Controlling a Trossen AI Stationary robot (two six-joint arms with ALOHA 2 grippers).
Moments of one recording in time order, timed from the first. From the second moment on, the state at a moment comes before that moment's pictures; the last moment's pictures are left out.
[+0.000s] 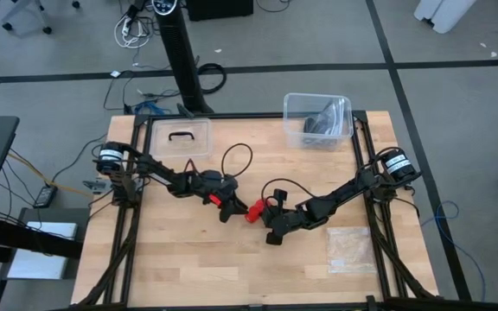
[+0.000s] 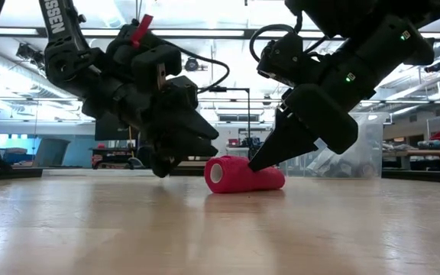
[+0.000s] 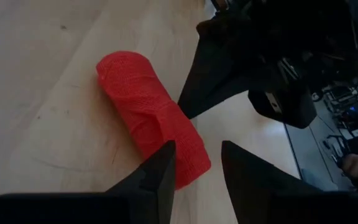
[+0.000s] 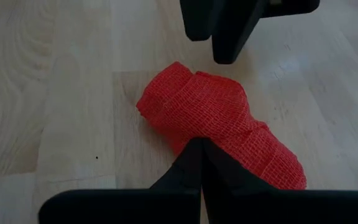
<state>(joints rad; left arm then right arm) 0.01 1.79 0.59 0.81 0.33 -0.67 0.36 1.85 0.91 0.10 0.51 0.26</state>
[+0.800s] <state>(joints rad) 0.00 1.88 0.72 0.69 0.36 -0.63 0.37 1.85 0.91 0.09 0.51 0.26</state>
